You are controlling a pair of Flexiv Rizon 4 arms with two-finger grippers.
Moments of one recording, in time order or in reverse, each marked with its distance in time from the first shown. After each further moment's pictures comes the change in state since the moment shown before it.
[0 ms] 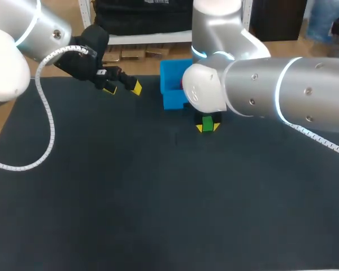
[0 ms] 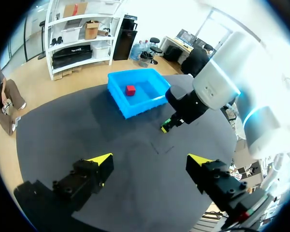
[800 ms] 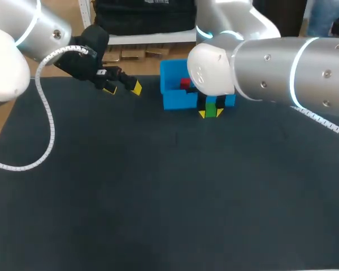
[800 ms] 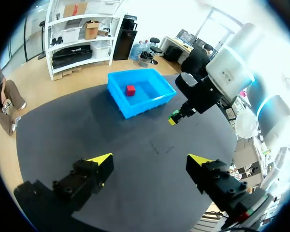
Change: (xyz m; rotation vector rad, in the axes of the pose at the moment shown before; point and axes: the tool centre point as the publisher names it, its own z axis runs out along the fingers) left arm 0.000 0.000 0.000 0.000 0.000 0.000; right arm -0.006 -0.007 -0.049 -0.009 -0.033 -0.027
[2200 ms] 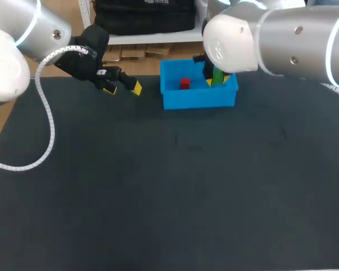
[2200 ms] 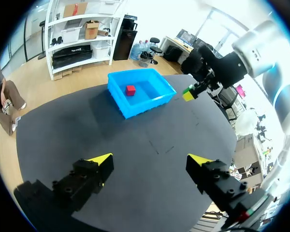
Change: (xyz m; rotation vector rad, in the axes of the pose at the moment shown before) left arm 0.000 0.000 0.000 0.000 0.000 0.000; right arm -0.033 -0.016 -0.089 -0.005 -0.167 -0.122
